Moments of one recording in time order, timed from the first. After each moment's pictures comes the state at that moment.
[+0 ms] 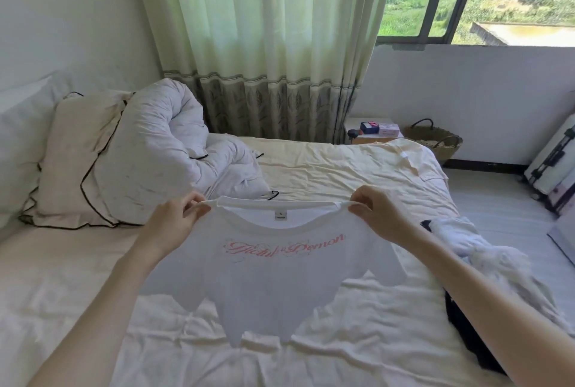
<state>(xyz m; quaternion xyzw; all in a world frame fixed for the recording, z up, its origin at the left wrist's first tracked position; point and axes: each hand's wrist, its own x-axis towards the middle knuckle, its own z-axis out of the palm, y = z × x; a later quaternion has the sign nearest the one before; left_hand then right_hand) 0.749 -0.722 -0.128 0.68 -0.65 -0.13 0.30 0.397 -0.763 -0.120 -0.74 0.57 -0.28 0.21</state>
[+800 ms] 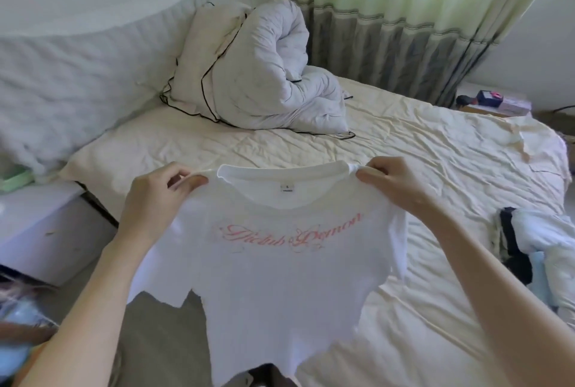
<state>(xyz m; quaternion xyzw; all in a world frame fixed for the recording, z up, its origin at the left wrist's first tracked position) 0.722 -0.453 -0.160 0.79 -0.45 -0.02 0.41 0.426 -0.668 -0.156 -0.78 0.46 -0.21 0.37</state>
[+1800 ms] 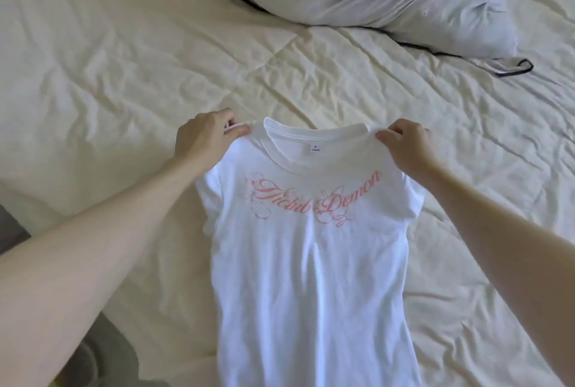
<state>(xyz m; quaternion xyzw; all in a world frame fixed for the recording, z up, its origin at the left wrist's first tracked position) 1.090 -0.804 -0.578 0.87 -0.43 -0.15 0.19 0.816 -0.985 -0.572 -0.75 0.58 -0.07 0.31</state>
